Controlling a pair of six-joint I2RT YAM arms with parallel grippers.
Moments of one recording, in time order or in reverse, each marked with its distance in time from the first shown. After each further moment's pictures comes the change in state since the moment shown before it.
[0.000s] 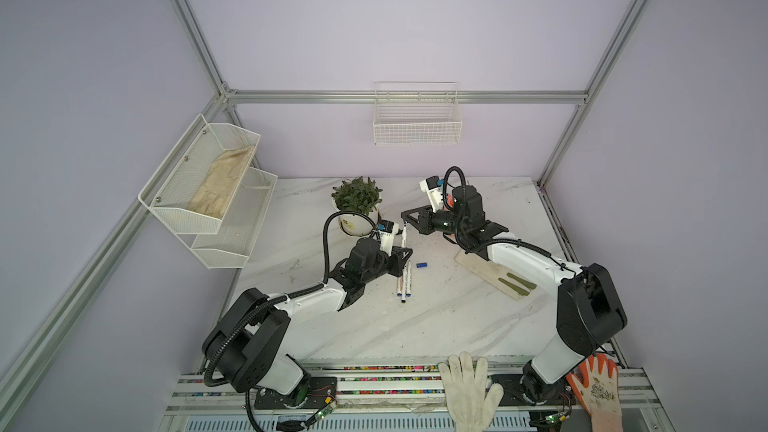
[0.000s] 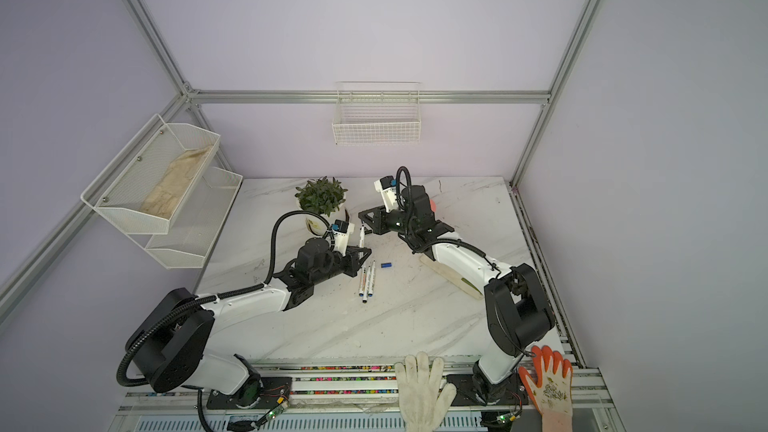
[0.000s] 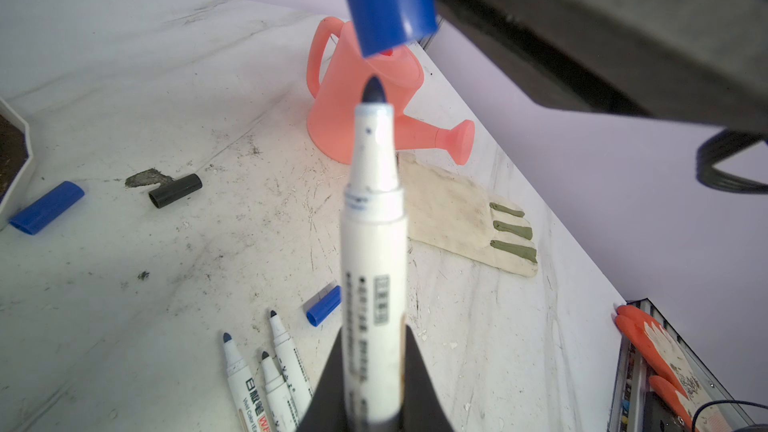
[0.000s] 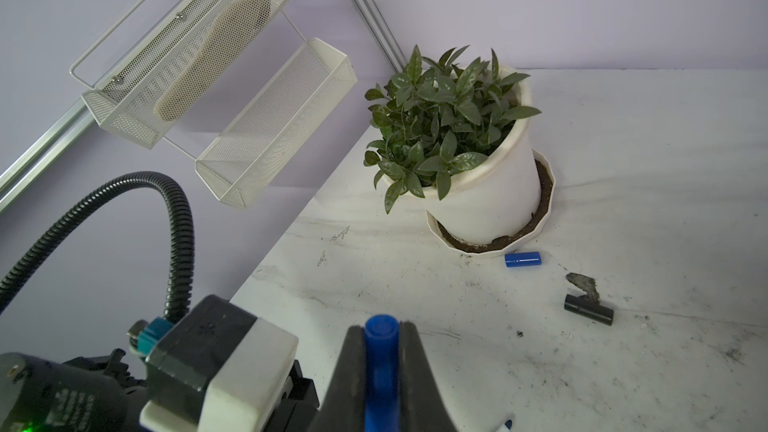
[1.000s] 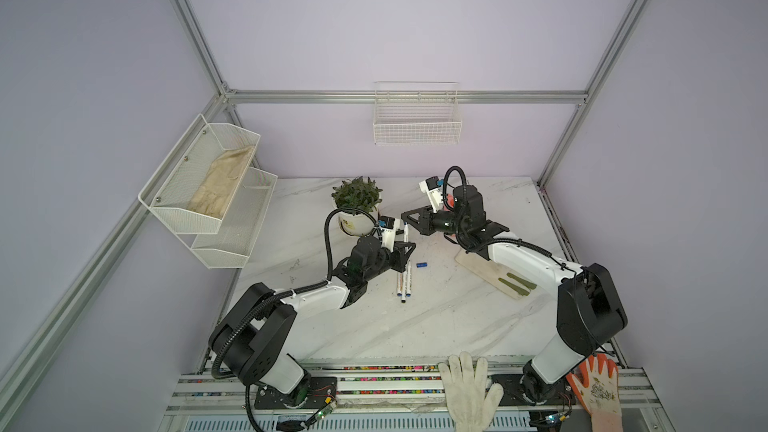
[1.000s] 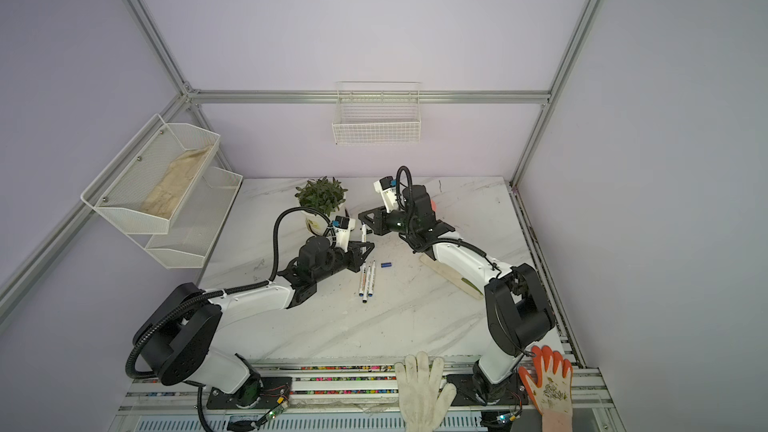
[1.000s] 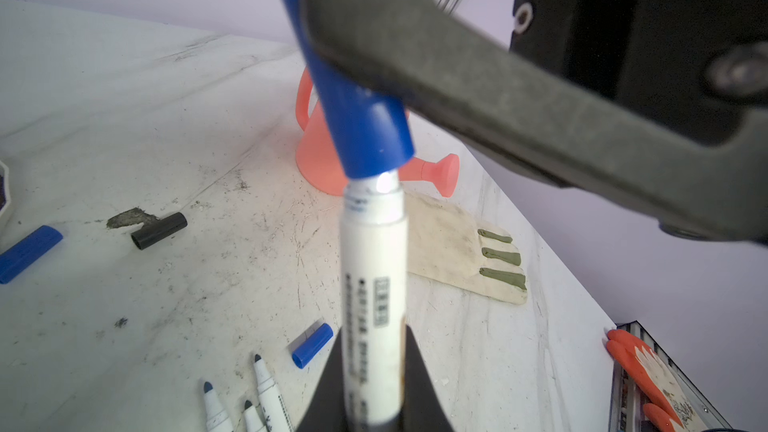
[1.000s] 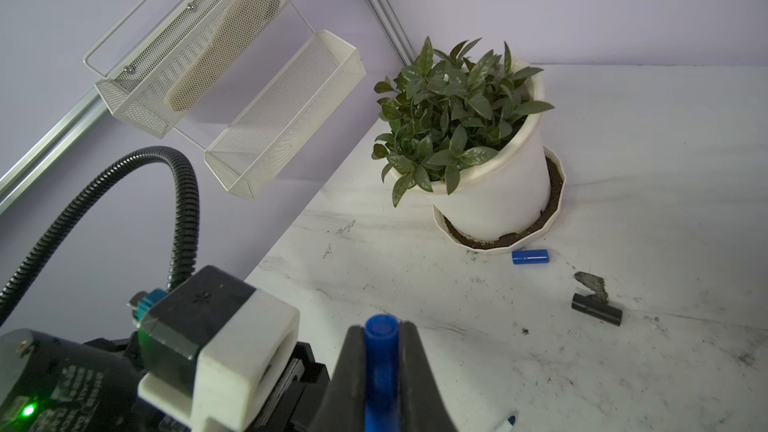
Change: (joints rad) left arm 0.004 0.049 0.027 0.108 0.004 -0.024; right arm -0.005 -0.002 -0.001 -0.009 -0.039 -0.019
